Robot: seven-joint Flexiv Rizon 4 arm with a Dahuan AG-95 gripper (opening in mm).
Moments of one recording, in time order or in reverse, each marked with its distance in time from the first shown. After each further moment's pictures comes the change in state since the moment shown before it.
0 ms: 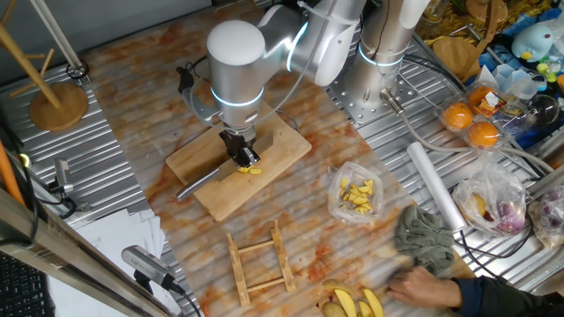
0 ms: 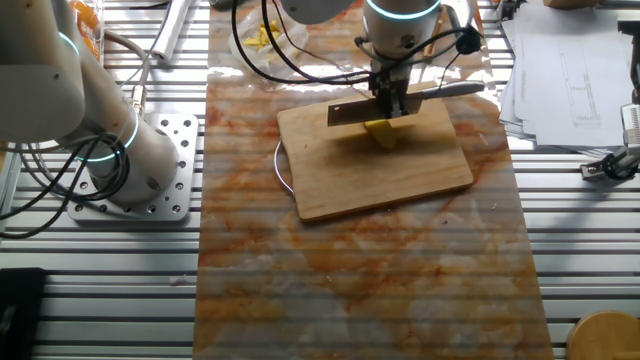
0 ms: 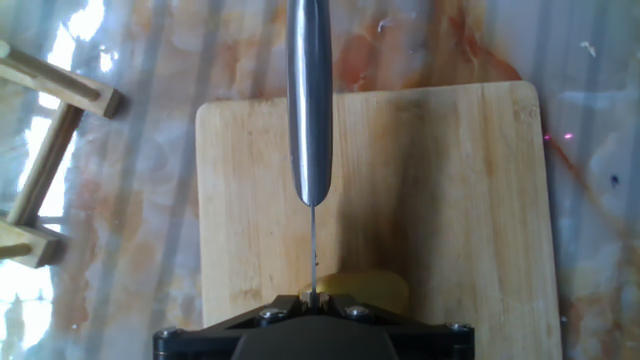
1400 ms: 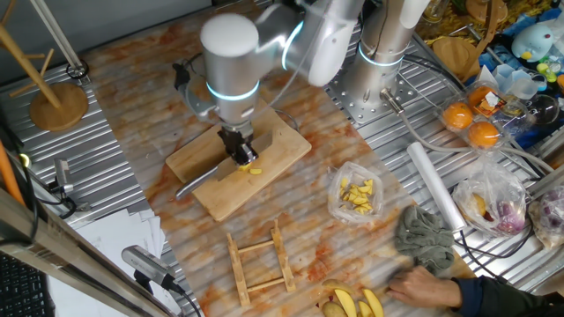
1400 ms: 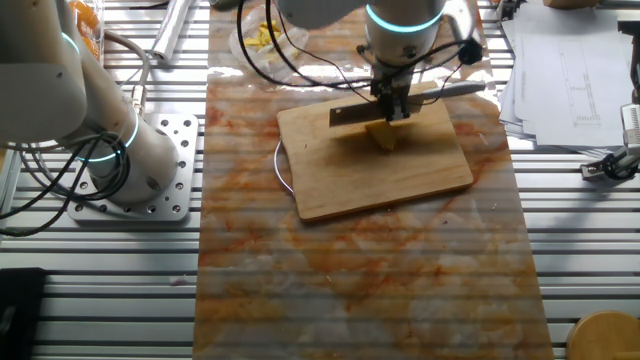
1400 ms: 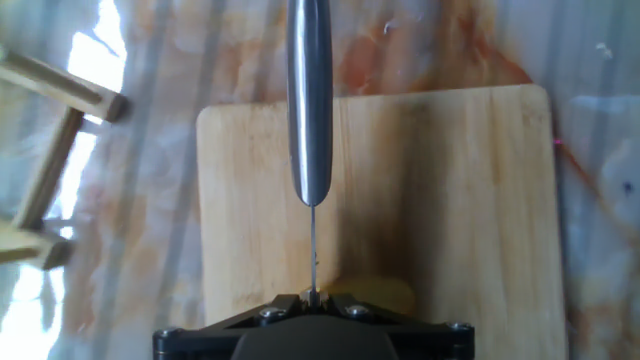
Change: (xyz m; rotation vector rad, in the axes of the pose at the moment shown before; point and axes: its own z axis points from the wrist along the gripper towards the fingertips) arm 0.004 0.001 -0.020 -0.044 0.007 0.000
